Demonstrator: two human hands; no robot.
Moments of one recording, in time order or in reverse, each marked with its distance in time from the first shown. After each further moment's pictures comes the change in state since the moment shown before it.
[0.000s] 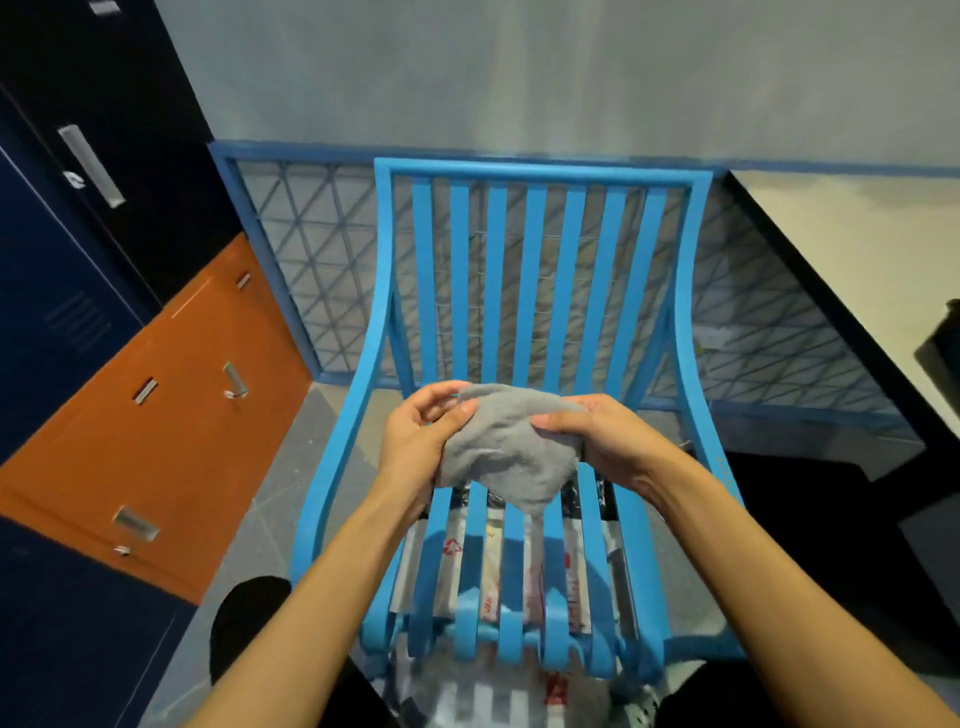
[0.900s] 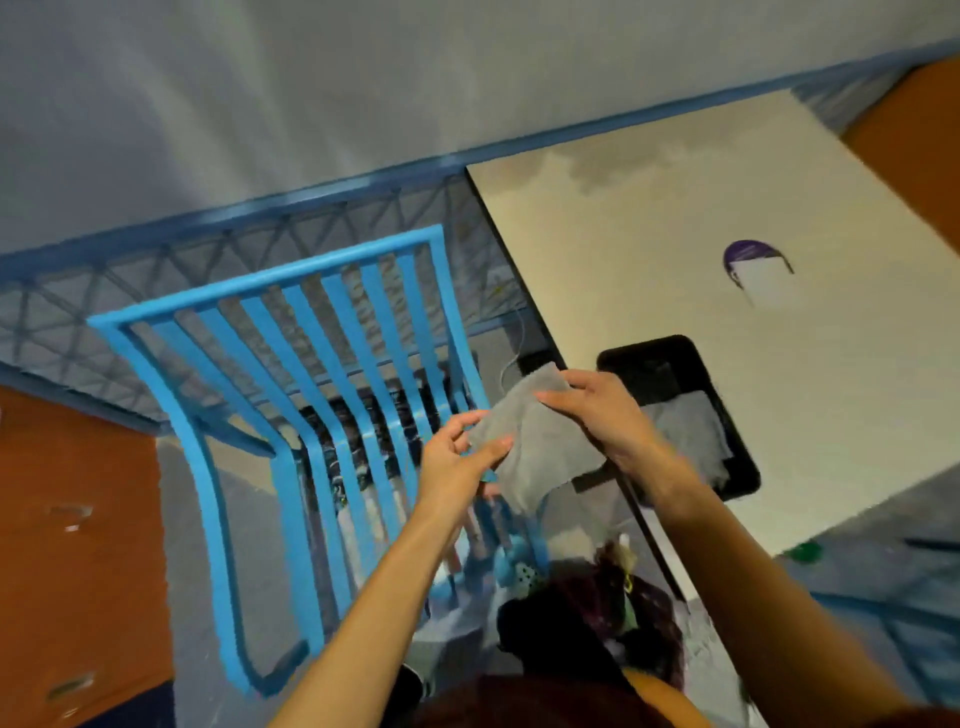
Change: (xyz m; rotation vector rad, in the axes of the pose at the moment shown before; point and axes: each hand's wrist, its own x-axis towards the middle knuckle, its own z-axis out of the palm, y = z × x) left_hand 0.017 0.152 0.272 0.247 -0.333 -0.596; right_hand -0.114 -0.202 -0.174 -0.040 0.638 0.181
